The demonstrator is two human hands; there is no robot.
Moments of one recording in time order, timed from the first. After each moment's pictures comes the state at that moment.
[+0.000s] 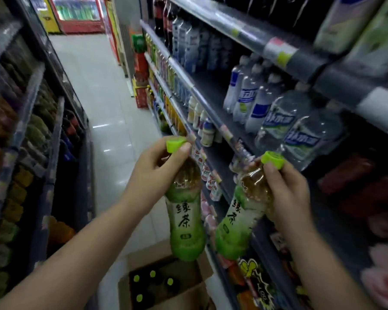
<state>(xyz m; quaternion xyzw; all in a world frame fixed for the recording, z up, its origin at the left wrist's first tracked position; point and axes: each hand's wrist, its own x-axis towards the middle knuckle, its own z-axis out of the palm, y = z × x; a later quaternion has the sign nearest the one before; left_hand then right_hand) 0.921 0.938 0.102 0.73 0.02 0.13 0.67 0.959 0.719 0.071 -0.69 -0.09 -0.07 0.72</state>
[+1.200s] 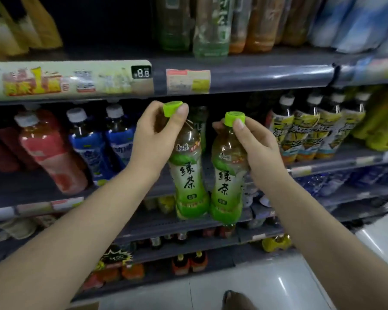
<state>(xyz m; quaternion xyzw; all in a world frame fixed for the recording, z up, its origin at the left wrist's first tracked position) 0.688 0.481 0.129 0.56 -0.44 -0.18 0.68 0.525 0.400 0.113 -0.64 0.25 -0.46 0.57</state>
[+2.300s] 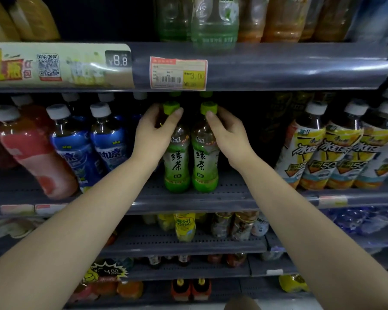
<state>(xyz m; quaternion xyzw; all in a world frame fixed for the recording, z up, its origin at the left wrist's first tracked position) 0.733 0.392 0.075 0.62 -0.40 -0.07 0.67 0.613 0.289 0.067 -0.70 0.19 -0.42 0.54</state>
